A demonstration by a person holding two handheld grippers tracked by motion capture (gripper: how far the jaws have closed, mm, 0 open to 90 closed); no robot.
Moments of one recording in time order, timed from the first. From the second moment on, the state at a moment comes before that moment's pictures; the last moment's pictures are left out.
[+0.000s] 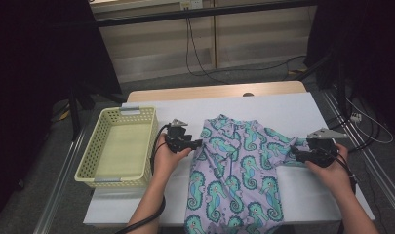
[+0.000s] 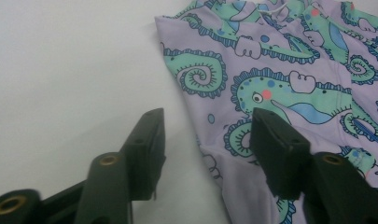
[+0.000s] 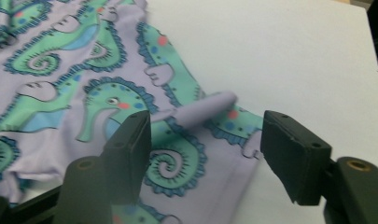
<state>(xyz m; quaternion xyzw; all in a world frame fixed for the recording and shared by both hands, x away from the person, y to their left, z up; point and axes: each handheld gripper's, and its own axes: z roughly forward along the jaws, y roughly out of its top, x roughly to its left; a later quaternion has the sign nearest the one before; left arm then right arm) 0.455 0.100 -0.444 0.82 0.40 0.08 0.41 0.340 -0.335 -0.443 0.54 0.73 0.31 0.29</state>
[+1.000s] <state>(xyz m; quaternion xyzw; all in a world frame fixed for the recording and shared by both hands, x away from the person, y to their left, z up) 0.452 0.103 -0.433 0.82 0.39 0.09 0.40 0.344 -0.344 -0.461 0.57 0.72 0.30 0.26</state>
